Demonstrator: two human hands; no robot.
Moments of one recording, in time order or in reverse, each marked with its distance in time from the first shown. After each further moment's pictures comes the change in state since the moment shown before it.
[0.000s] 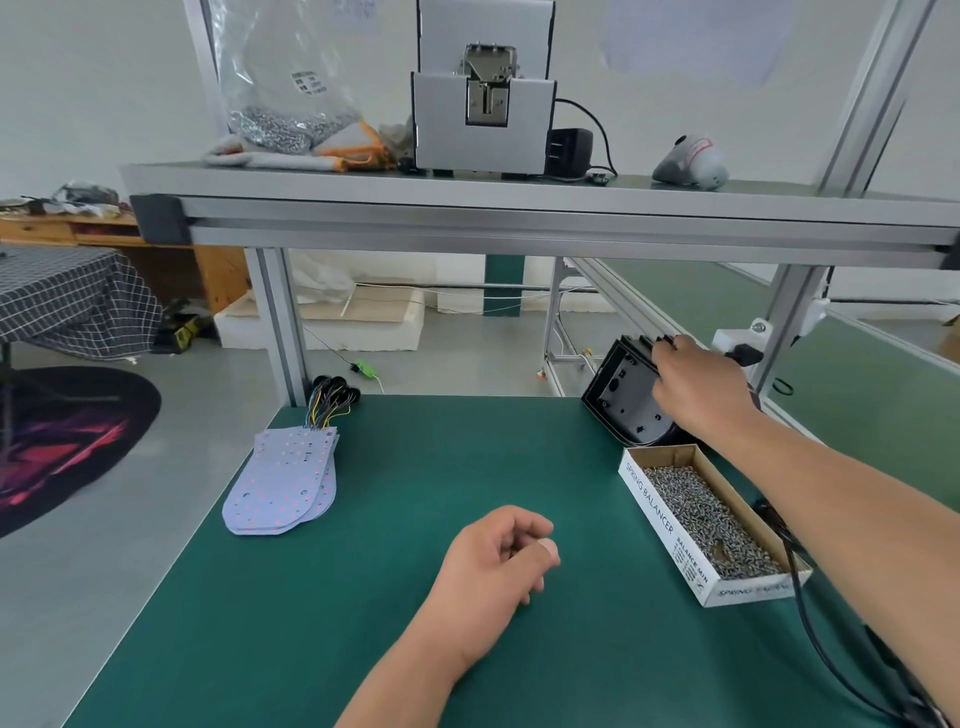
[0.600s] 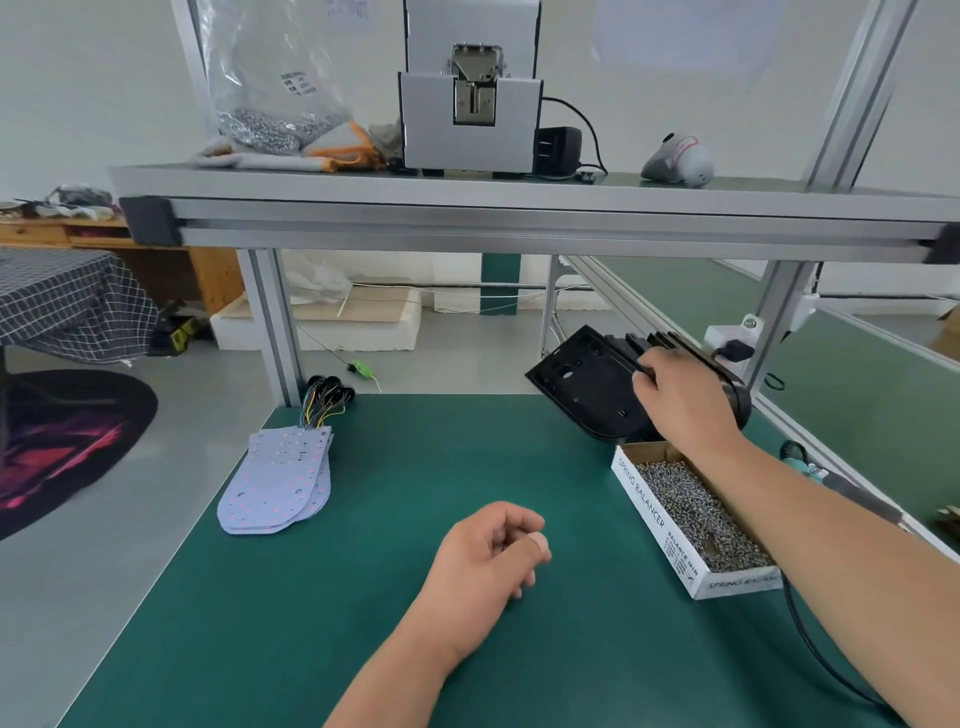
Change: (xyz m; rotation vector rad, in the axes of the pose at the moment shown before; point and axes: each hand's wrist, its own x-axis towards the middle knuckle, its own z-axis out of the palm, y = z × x) left_hand 0.001 -0.001 0.000 -0.001 0.012 -0.008; right_hand -0.017 -0.013 0.012 0.424 0.210 0.073
